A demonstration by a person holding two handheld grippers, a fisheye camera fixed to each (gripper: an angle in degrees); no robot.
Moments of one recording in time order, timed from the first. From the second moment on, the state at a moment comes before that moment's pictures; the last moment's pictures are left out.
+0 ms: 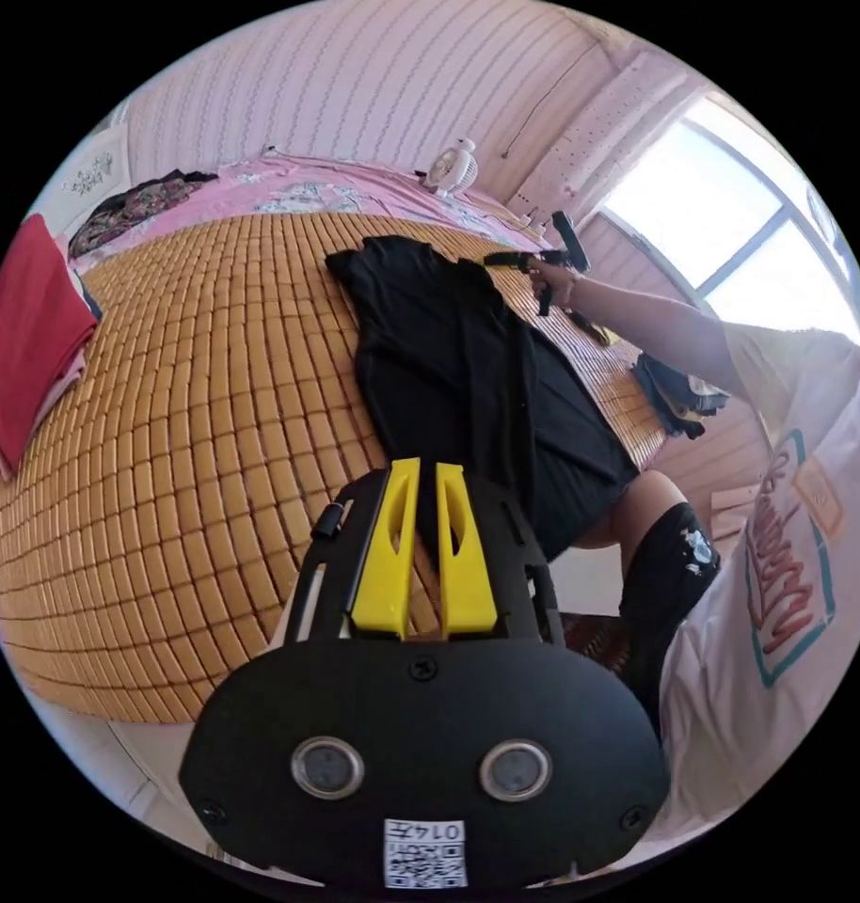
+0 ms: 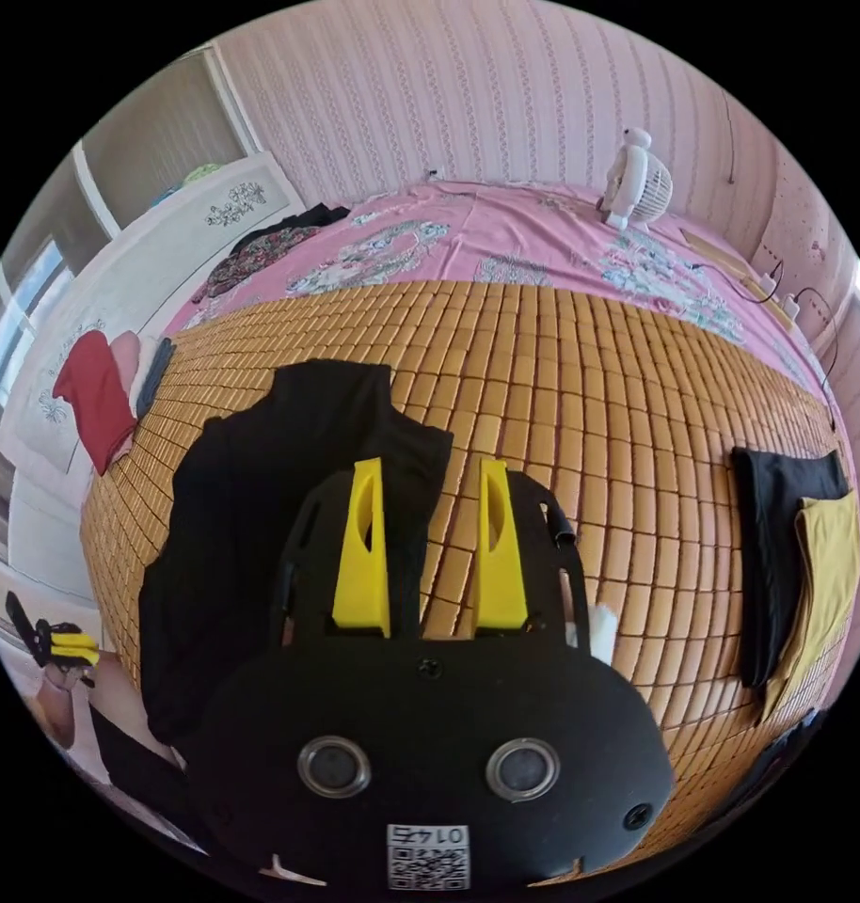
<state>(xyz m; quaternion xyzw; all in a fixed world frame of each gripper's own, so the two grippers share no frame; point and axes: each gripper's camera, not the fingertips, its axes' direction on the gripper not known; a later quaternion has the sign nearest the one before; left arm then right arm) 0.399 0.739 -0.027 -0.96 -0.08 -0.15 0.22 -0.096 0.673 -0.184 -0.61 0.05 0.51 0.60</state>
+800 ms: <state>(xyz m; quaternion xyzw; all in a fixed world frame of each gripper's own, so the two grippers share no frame) 0.265 1.047 -0.044 -0.92 -0.20 -0.17 0.27 -0.064 0.666 -0.225 -0.52 0.04 0.57 0.63</state>
